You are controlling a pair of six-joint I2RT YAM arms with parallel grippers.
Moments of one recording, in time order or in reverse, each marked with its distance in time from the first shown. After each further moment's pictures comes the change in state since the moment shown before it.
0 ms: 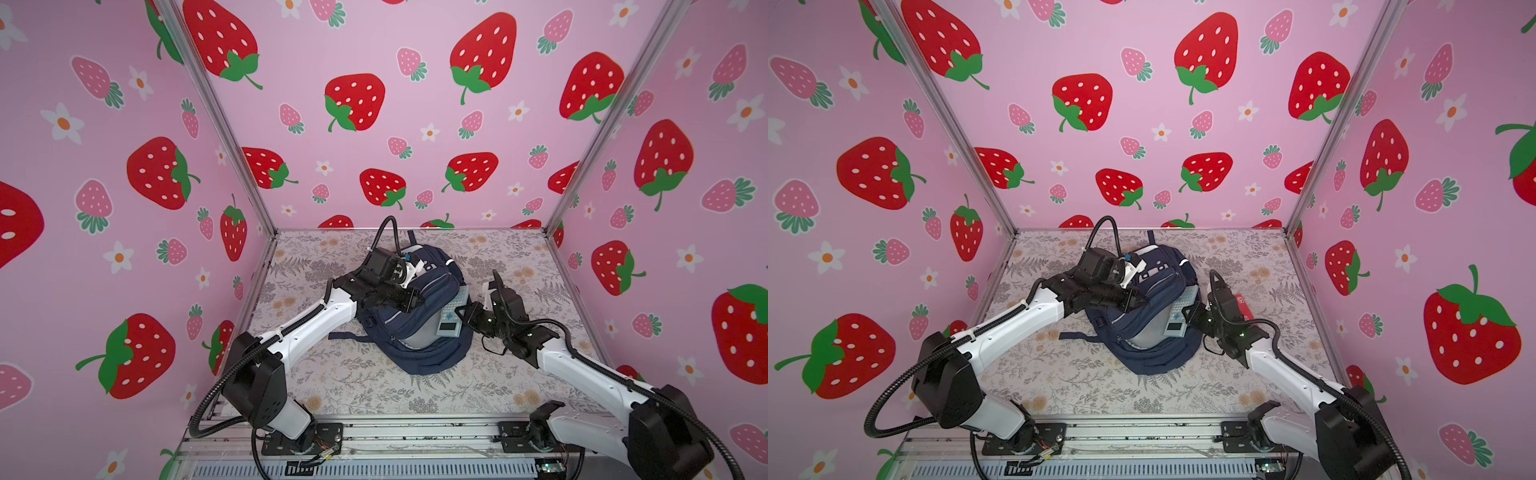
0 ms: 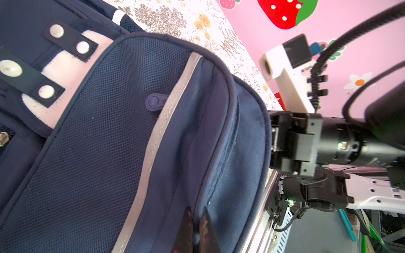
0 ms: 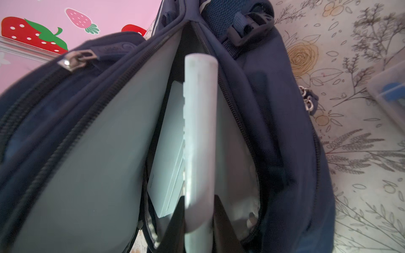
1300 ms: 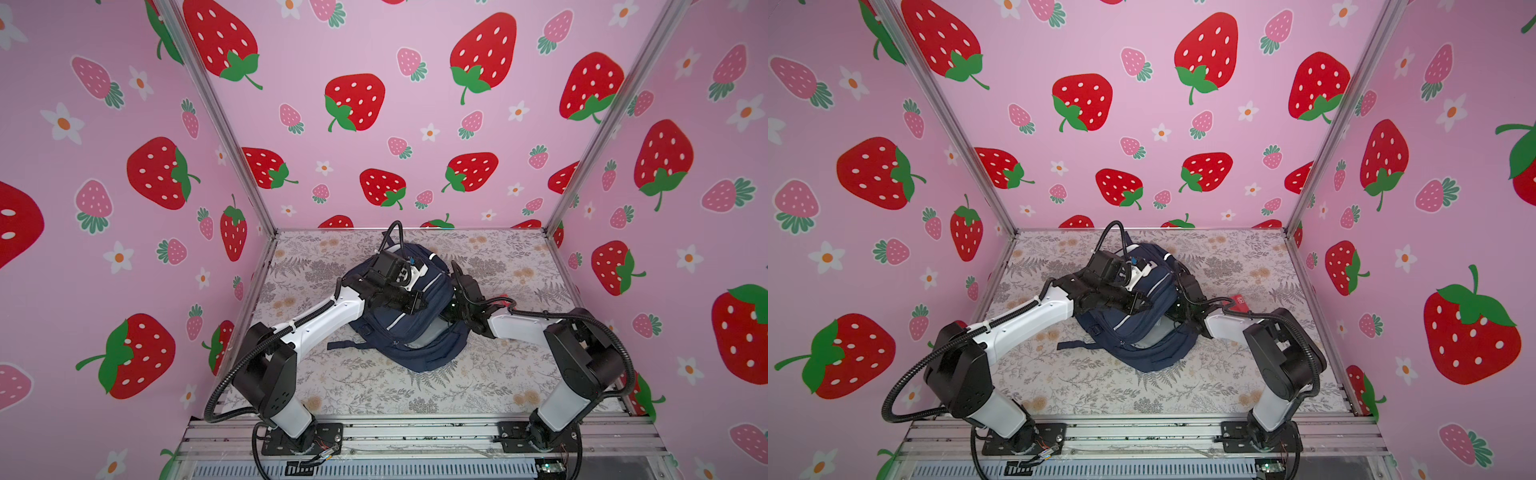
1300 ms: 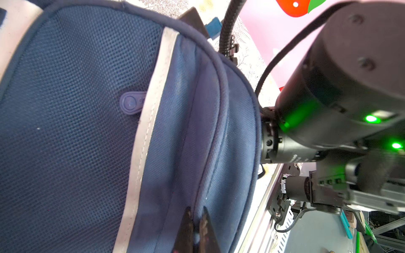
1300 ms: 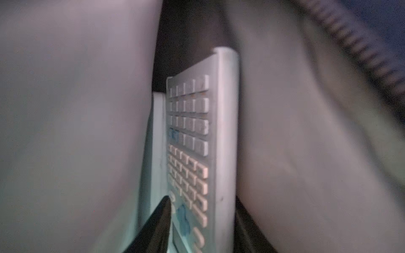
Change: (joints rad) left arm -0.013 0.070 0.000 0.021 0.003 -0.005; right arm 0.093 0.491 0.226 0.240 -0.048 0.040
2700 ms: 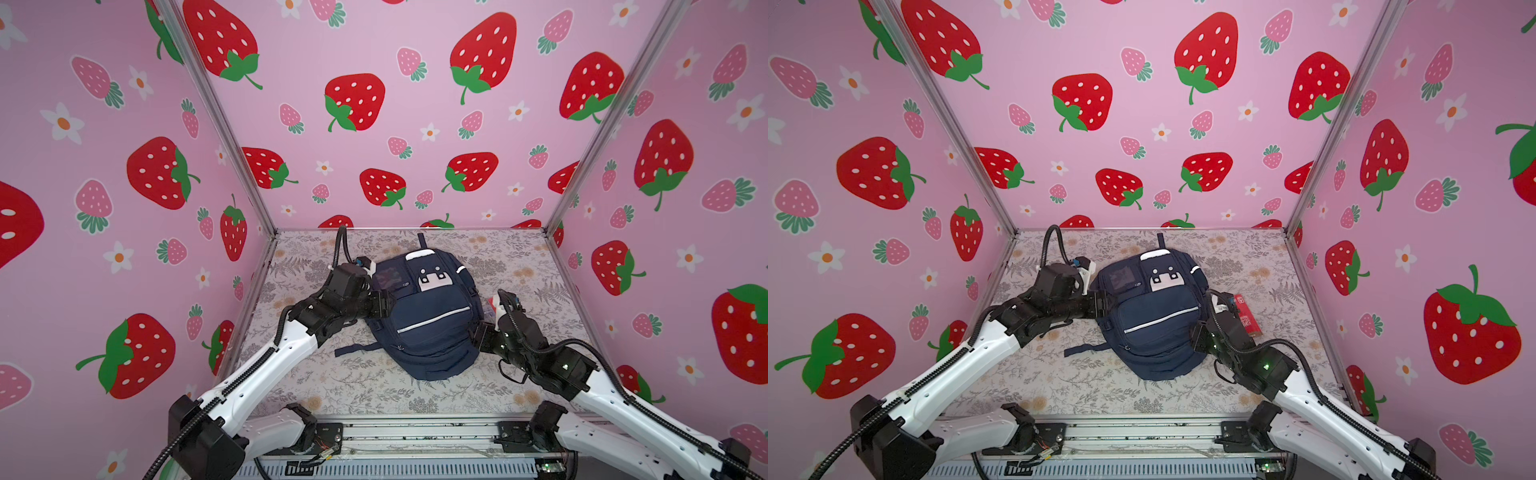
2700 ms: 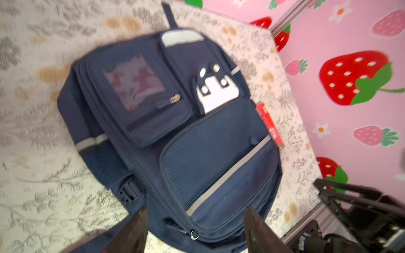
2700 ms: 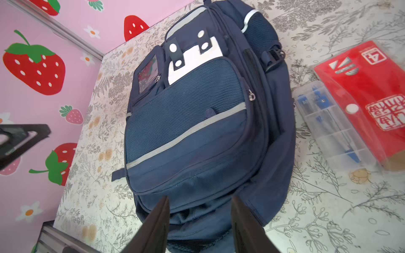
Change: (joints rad) left arm 0.074 -0.448 -0.280 -0.097 -0.335 -0.304; right arm 0.246 -0.849 -0.126 -0.734 0.465 -0.171
